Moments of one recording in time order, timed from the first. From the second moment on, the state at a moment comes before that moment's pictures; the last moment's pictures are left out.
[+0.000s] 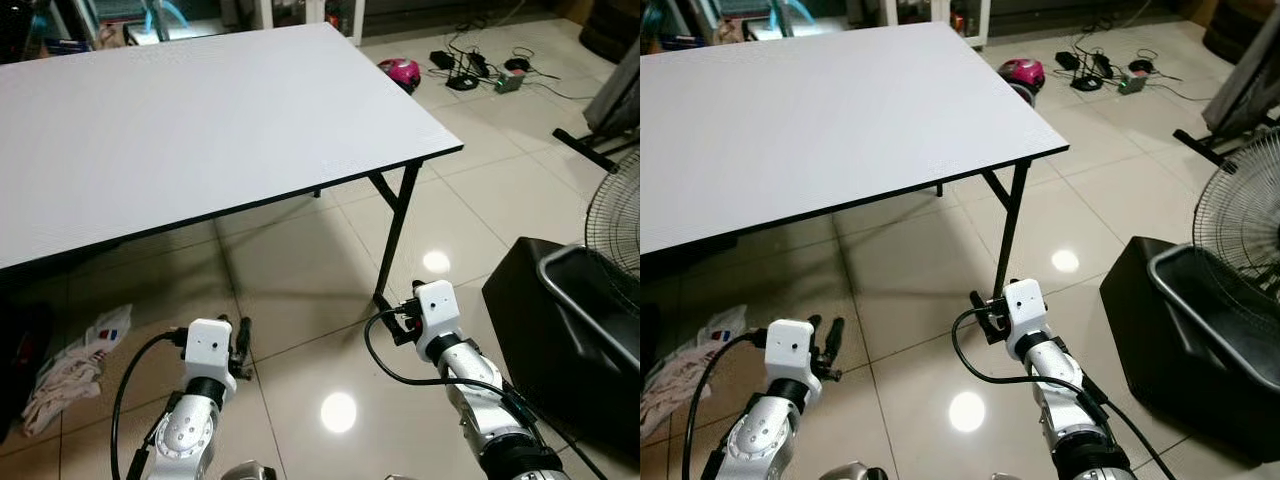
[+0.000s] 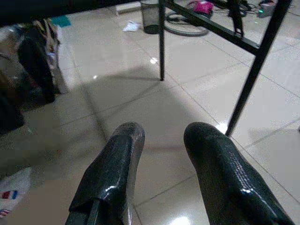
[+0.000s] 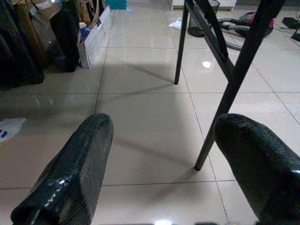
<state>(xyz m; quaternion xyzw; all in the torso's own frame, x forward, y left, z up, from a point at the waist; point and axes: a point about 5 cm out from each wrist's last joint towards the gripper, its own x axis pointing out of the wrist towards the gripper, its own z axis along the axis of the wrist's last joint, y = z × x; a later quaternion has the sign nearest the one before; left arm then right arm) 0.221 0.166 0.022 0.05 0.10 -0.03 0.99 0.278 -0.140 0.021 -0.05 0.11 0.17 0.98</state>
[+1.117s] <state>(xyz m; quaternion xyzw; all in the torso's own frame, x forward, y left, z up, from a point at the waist) 0.260 0.170 0.055 0.05 0.06 -0.02 1.00 0.290 -0.109 0.035 -0.05 0.08 0.22 0.97</state>
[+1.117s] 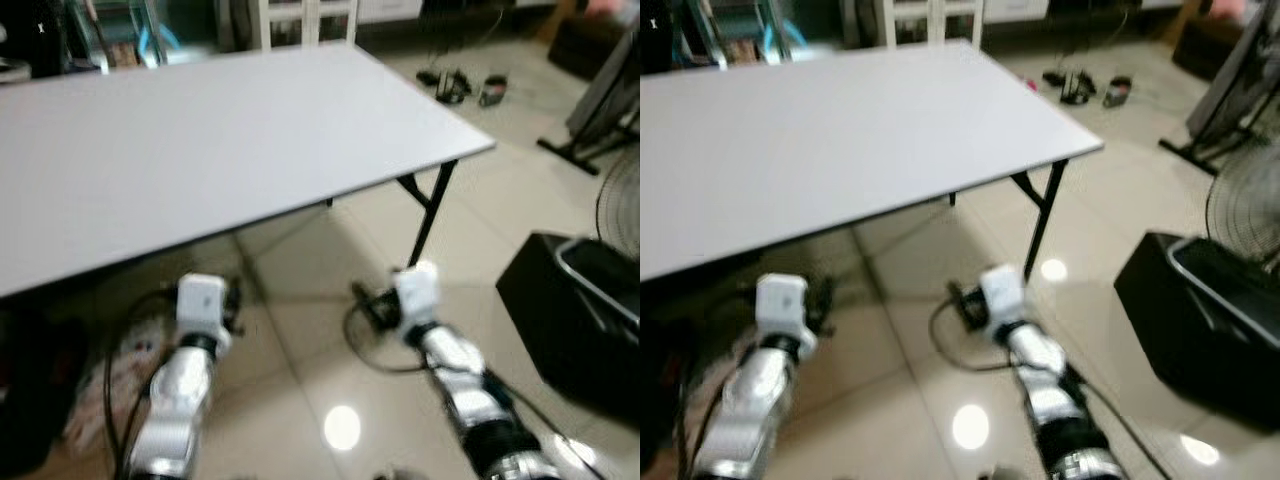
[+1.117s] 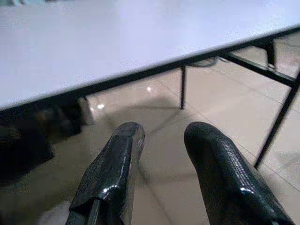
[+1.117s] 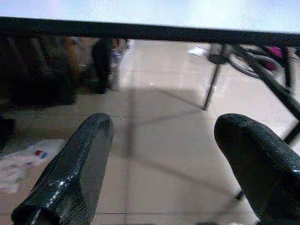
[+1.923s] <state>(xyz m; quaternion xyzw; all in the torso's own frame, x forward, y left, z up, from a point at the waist) 0.260 0.145 0.056 0.04 0.06 -0.07 0.99 0.287 -0.130 0.025 -0.09 0.11 0.20 0.97</state>
